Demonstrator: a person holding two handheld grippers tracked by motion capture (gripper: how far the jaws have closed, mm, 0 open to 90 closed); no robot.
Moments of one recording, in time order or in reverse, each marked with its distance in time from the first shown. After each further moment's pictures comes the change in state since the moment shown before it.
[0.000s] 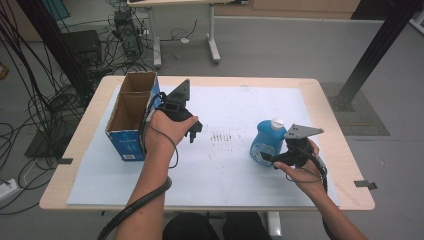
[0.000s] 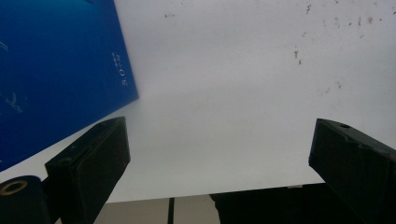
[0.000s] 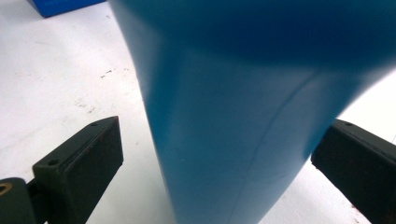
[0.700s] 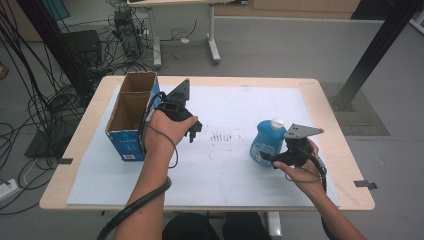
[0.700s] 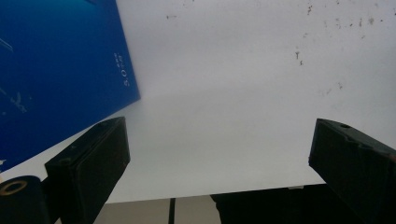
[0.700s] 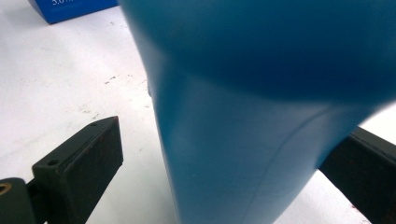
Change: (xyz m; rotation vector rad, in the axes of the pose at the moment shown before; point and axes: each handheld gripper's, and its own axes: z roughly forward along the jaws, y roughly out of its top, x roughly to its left) left arm 0.001 -0.001 0.000 -0.002 0.006 0.001; right arm 0.002 0.003 0.000 -0.016 0.009 -0.002
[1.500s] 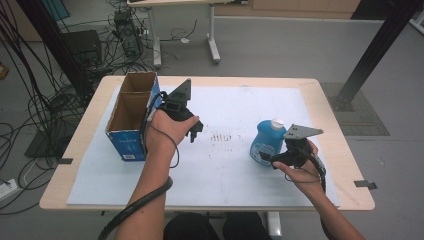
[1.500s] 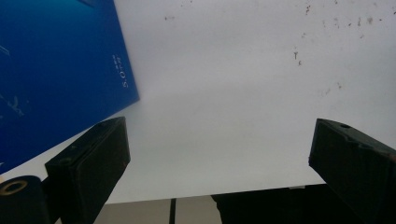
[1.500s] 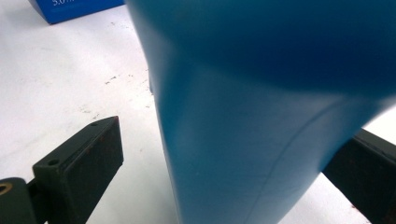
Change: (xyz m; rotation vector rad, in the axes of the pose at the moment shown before) left arm -0.004 0.002 0.000 0.000 0.004 0.006; right arm 0.000 -0.002 0.001 -0.007 0.002 -0.001
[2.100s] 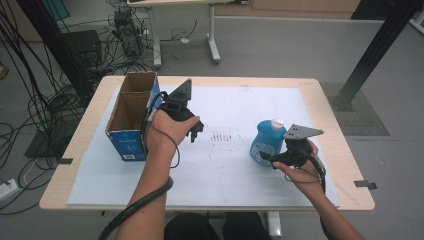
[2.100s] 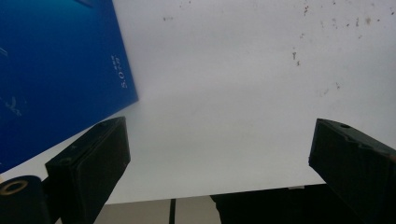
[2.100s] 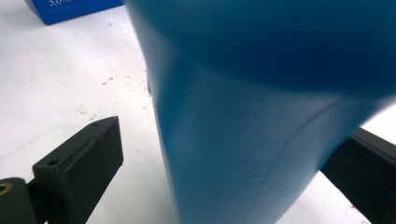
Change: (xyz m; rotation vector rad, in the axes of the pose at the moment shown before) left arm -0.001 0.000 0.000 0.000 -0.002 0.005; right arm 0.001 0.000 0.000 -0.004 -0.014 -0.005
